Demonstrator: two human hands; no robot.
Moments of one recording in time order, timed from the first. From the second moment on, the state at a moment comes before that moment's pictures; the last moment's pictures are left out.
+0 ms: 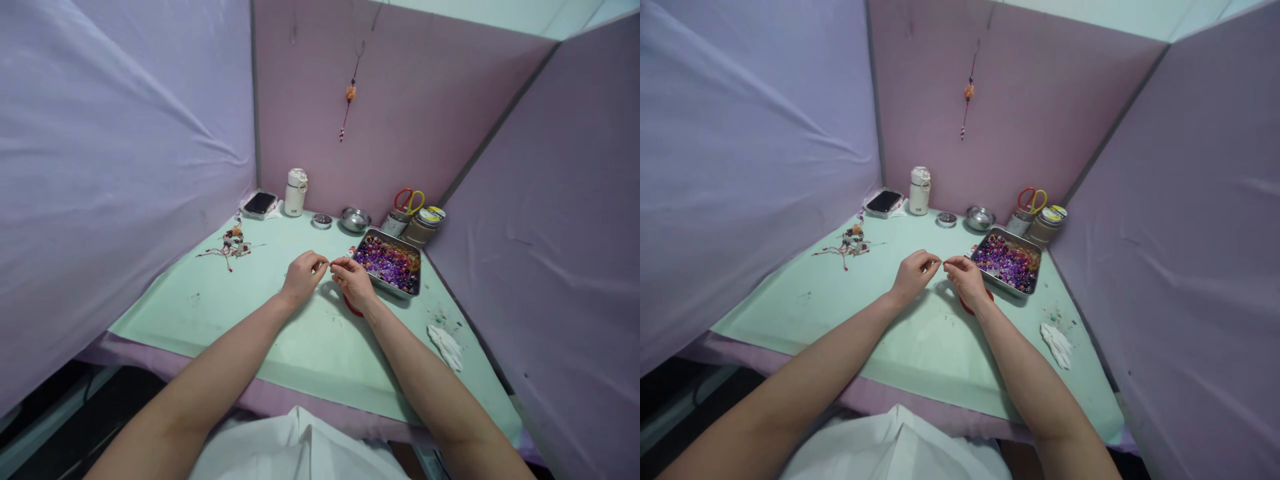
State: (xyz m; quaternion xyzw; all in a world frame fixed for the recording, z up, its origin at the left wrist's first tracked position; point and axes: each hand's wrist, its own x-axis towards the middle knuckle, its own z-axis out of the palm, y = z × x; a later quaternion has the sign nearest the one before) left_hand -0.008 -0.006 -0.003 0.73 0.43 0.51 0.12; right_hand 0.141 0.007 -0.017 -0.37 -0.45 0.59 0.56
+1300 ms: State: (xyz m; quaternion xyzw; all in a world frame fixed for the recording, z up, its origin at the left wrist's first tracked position) left_hand -0.008 0.000 -0.008 0.73 0.43 0.52 0.12; right_hand 0.143 0.013 -0.024 -0.34 -0.47 0.58 0.57
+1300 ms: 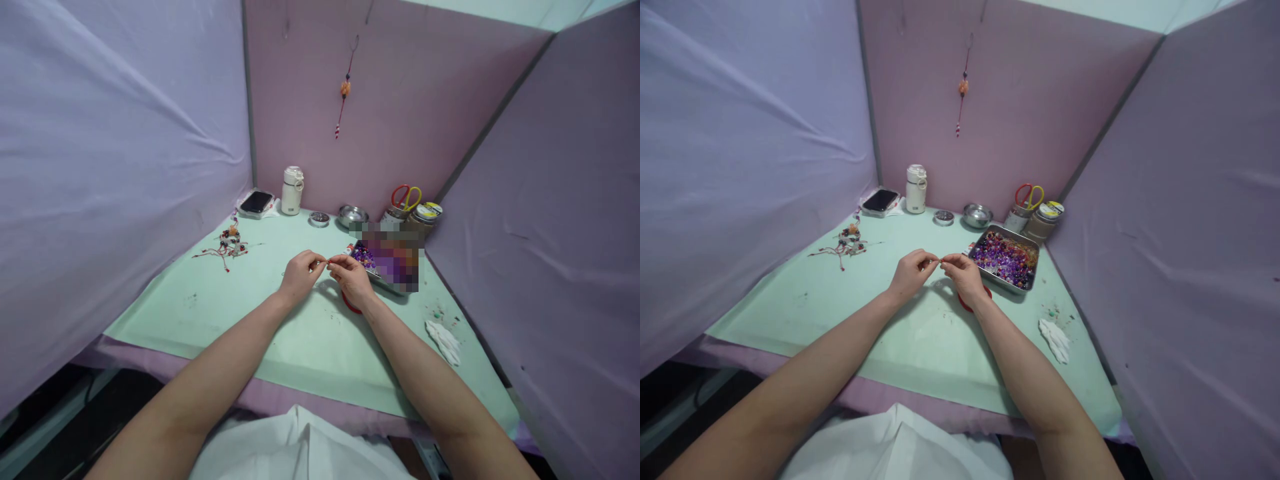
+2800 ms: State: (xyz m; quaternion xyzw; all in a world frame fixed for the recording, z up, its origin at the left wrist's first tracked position) left_hand -0.008 -0.004 -0.005 0.74 0.40 0.53 0.04; right_hand 0.132 0.007 -0.025 -0.37 -0.44 0.55 0.61
